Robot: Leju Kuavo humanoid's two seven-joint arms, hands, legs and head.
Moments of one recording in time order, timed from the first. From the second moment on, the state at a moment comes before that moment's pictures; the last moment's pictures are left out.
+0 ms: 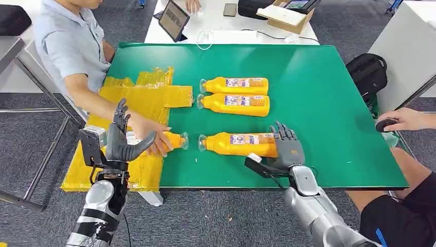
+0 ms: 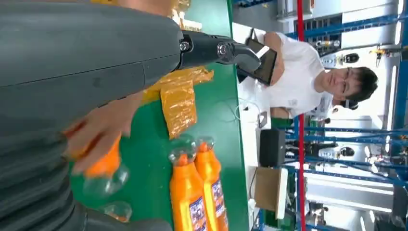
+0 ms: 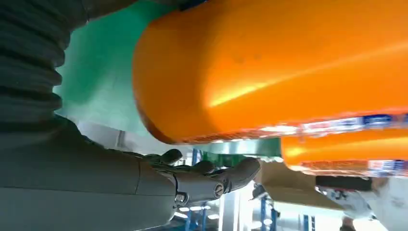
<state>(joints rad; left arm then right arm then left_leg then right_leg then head) -0.26 -0.13 -0.15 -1.32 -0.07 0.14 -0.35 -0.50 -0.07 0.23 -0.57 1.13 -0.56 -0.12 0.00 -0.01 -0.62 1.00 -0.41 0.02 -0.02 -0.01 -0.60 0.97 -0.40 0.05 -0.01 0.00</state>
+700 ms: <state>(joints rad) -0.31 -0.13 -0.18 -1.24 -0.03 0.11 -0.35 -0.59 -0.04 0.19 -0.44 1.03 -0.39 -0.33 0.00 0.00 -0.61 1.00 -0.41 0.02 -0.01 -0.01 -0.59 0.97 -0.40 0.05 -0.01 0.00</state>
